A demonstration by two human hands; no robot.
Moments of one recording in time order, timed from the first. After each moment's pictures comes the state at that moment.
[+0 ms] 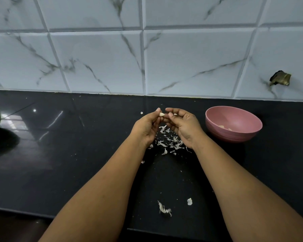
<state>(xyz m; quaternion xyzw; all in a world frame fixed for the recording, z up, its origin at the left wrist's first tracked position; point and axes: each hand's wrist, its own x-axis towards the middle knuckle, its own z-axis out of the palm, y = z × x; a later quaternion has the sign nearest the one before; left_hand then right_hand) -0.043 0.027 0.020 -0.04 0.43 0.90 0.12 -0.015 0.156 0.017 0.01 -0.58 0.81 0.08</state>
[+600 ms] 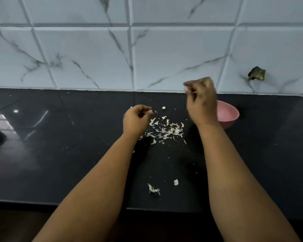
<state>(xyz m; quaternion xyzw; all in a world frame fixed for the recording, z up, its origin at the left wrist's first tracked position) -0.025 0.021 0.007 0.11 0.79 0.59 -0.13 0.025 0.207 0.063 0.04 -0.81 0.27 0.52</state>
